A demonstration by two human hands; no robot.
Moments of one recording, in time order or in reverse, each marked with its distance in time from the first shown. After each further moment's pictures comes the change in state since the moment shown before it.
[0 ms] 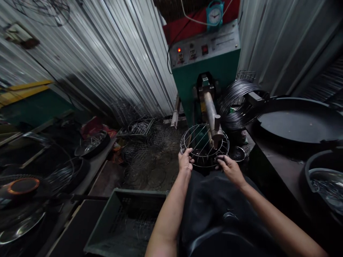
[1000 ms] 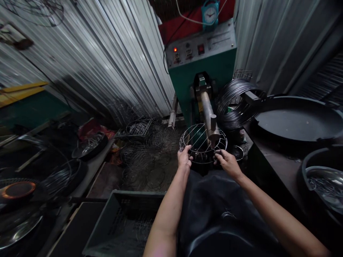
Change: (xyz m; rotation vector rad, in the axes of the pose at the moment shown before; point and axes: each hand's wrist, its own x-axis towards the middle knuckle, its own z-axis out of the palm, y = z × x) left_hand 0.011 0.000 0.015 -0.014 0.021 0.022; right_hand 0.022 0.002 -0.006 -0.106 0.000 -0.070
